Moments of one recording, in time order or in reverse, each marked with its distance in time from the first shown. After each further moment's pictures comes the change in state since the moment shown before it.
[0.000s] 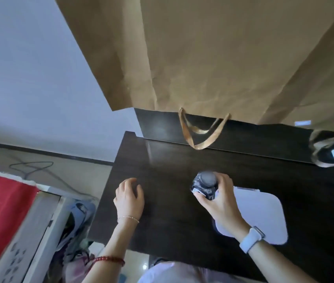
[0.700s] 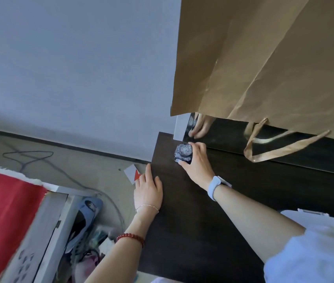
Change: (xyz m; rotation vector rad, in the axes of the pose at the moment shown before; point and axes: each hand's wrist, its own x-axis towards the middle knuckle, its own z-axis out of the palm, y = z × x) left_hand 0.126 -0.065 -0.005 0.156 -0.242 -0.007; right_hand 0.143 -0.069 0.195 -0.160 -0.211 0.045
